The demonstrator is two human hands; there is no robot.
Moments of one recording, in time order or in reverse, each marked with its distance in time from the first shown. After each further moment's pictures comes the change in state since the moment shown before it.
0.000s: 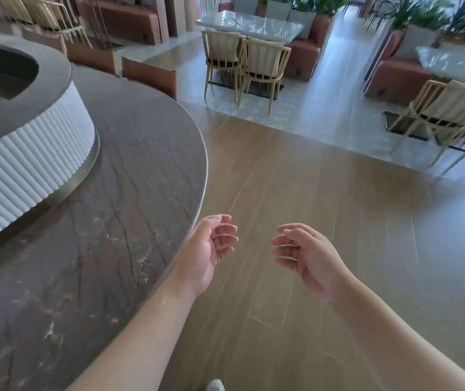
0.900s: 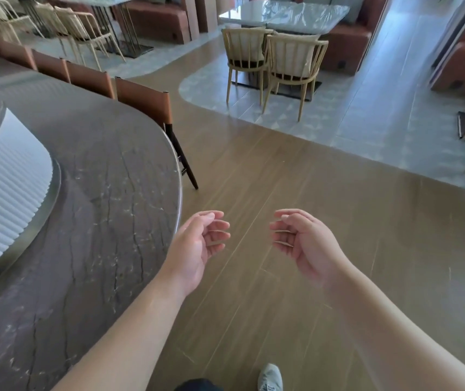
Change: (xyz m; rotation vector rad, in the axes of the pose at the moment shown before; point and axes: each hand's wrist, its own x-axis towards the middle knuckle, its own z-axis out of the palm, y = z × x) left_hand 0.382 0.062 0.165 0.139 0.183 0.058; right_hand 0.403 -0.202 -0.091 0.076 -0.138 0.053
